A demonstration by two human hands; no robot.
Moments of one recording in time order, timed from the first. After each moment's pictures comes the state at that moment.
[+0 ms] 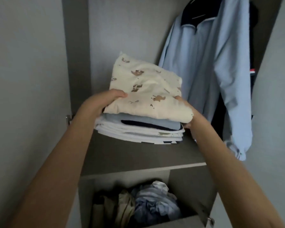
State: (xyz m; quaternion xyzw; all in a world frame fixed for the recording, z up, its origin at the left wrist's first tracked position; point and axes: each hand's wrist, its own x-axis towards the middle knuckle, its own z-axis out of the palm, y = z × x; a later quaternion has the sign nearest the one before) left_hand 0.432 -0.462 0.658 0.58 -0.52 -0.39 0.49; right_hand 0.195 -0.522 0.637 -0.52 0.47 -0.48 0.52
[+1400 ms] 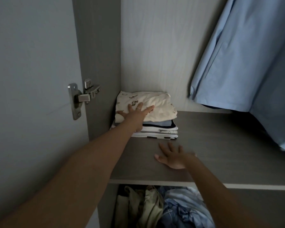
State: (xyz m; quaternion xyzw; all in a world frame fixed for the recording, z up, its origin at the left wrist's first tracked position) left_hand 0.531 -0.691 0.451 0.78 -0.63 0.02 0.04; right_hand 0.334 -0.684 0.384 -0.84 0.51 0.13 0.13
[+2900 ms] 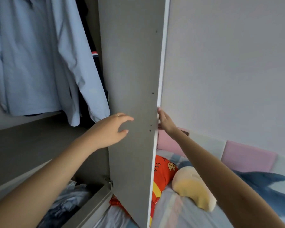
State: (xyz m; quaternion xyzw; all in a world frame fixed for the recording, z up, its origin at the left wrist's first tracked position) left_hand 0.083 -0.406 0.565 0.23 -0.94 -0.09 0.22; right_hand -0.165 -0.361 0.528 -0.46 0.67 -0.55 0.21
